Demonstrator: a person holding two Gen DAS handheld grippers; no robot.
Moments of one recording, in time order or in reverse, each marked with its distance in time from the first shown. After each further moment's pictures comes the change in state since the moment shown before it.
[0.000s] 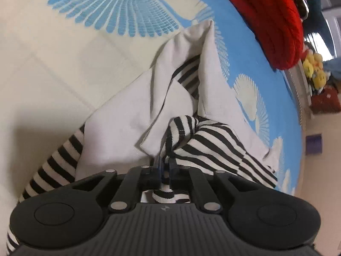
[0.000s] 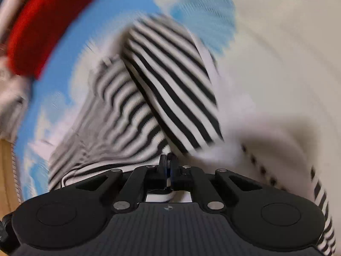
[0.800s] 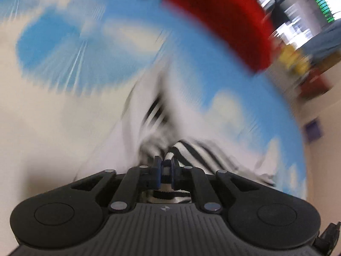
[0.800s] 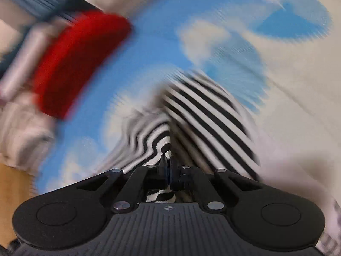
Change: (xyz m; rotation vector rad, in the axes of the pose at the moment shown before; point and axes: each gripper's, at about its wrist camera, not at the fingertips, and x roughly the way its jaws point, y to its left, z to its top) left arm 0.002 -0.022 0.005 0.201 -0.110 0.046; right arm -0.017 0.021 0.011 0.029 -0.249 0.096
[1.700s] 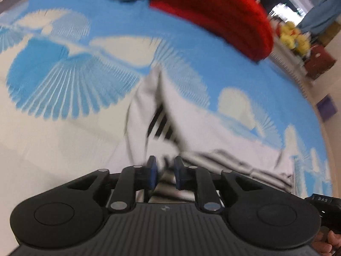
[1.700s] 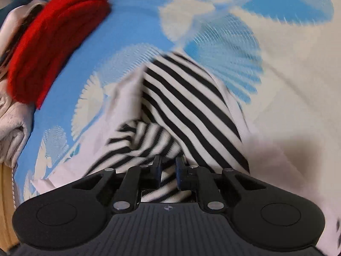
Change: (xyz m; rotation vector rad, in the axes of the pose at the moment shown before) left arm -0.010 -0.034 0.010 0.191 -0.125 0.024; right arm 0.039 0.005 0.021 -0.055 0.026 -0.053
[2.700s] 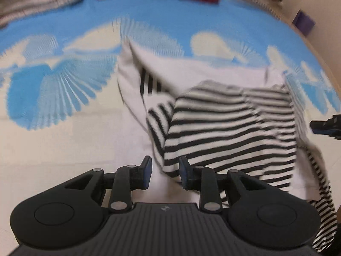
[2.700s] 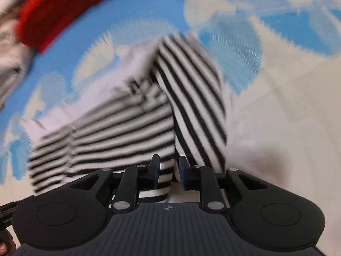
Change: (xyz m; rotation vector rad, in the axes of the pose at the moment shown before) left arm -0.050 -0.008 -0.035 0.427 0.153 0.030; right arm -0.046 0.012 -0.016 -0.254 0.101 -0.081
